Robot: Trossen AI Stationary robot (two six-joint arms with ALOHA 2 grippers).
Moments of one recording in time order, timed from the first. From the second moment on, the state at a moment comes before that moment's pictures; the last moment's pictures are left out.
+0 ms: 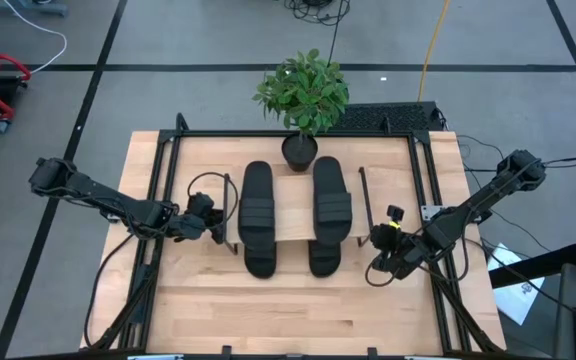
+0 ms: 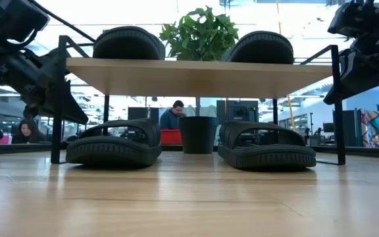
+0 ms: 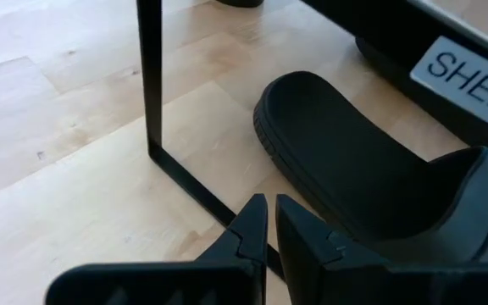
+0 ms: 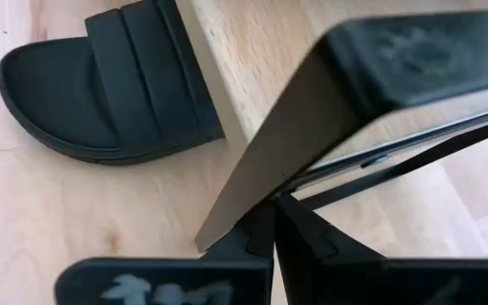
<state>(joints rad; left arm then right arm) -0.27 0.93 0.24 -0.08 -0.61 -0.88 0.63 1.13 0.59 -0.66 0.72 0.69</state>
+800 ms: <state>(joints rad) -0.27 0.93 0.24 -0.07 -0.56 -0.85 0.66 1.13 0.59 -0.68 0.70 0.76</state>
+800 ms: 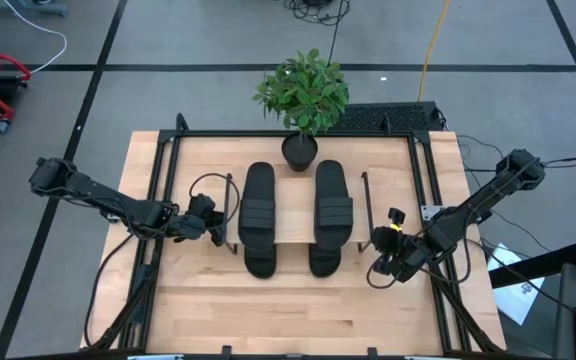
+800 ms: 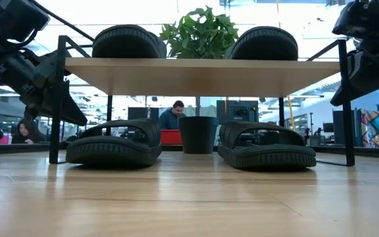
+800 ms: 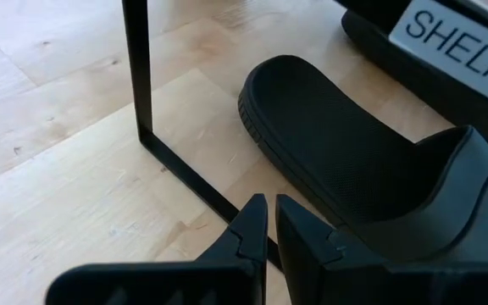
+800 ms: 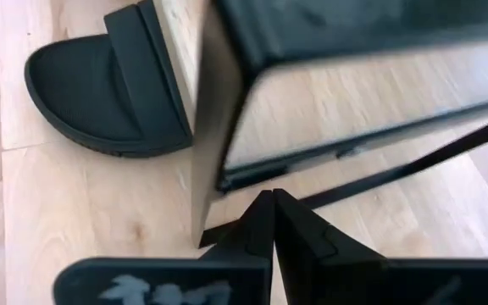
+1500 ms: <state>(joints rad) -0.32 0.89 0.31 -0.27 -0.61 -0.84 0.66 1.13 0.59 -0.78 0.62 0.84</state>
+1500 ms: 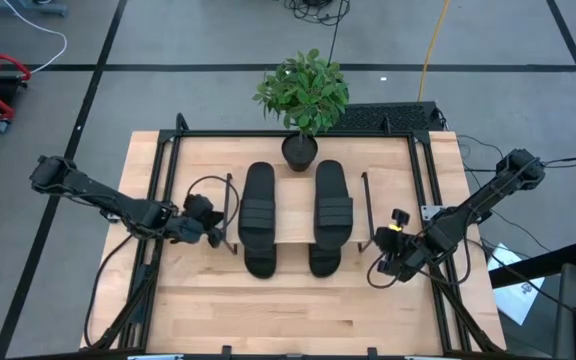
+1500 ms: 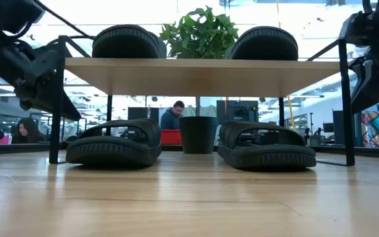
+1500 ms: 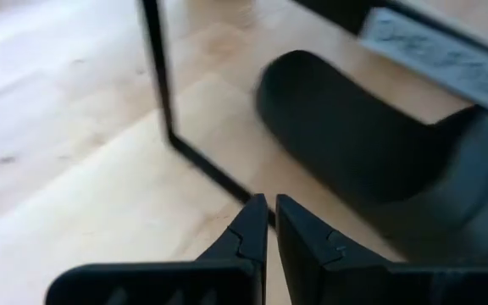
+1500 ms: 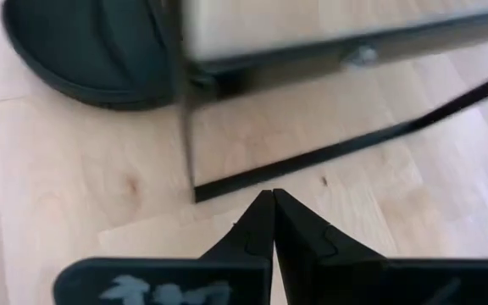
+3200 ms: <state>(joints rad) -0.56 0.47 0.59 -0.01 -0.53 0.58 0.60 0.23 0.65 -0.49 0.53 -0.04</state>
